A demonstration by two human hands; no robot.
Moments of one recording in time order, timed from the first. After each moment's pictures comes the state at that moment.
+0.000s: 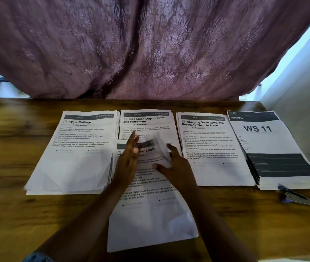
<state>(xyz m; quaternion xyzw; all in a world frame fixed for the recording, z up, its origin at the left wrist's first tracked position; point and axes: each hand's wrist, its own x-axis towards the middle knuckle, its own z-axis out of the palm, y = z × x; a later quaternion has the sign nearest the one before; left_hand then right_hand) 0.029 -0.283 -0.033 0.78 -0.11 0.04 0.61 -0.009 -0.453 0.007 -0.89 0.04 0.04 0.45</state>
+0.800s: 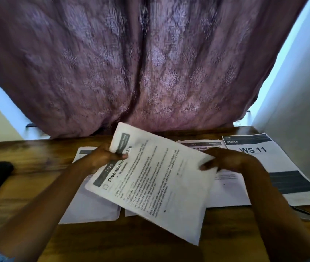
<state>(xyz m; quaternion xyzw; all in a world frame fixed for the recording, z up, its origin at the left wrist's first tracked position) 0.081 -0.200 0.119 0.76 -0.09 -0.21 0.61 0.020 -0.570 0.132 -0.82 -0.03 0.25 0.51</state>
